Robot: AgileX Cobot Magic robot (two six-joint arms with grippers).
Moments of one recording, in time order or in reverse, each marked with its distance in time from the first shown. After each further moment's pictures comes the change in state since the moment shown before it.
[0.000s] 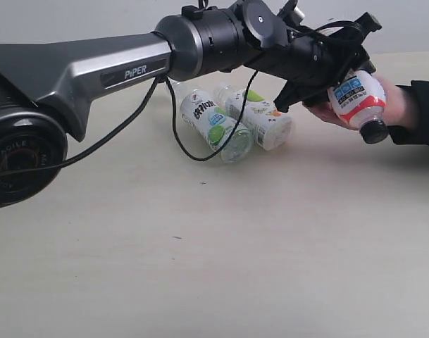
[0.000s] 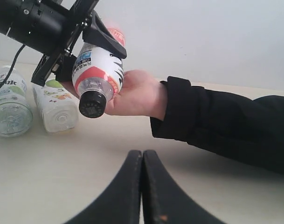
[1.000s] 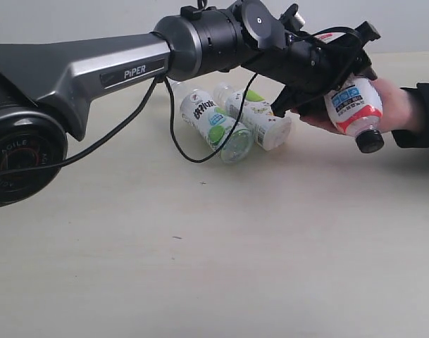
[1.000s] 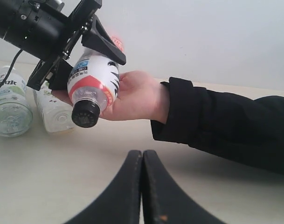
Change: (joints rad) left arm 0.005 0.002 0.000 0.023 0.059 0.001; right arm 0.000 0.000 0.000 0.000 0.000 0.000
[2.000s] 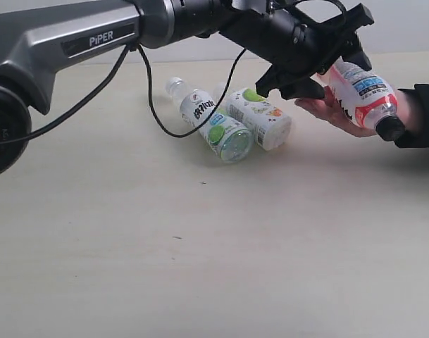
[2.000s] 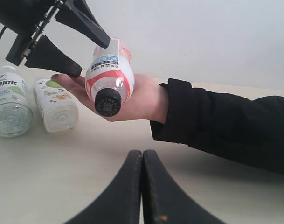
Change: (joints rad) left arm 0.047 -0.079 0.000 0.019 0.198 0.135; right arm 0.000 0.000 0.000 0.000 0.000 0.000
